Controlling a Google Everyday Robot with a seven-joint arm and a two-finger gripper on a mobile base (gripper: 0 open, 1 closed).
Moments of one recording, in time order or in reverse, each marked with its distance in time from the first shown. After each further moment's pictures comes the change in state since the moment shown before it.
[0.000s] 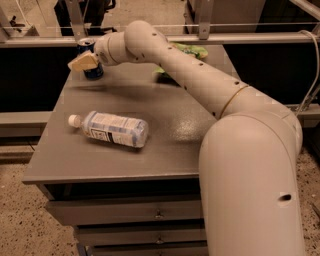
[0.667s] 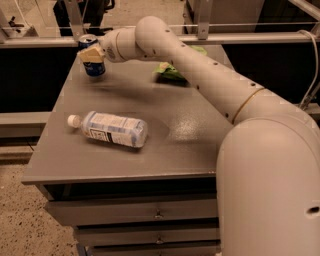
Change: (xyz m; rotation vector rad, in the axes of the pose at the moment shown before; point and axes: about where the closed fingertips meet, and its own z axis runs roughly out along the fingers) arm -0.012 0.000 -0.028 -0.010 -0.040 0.040
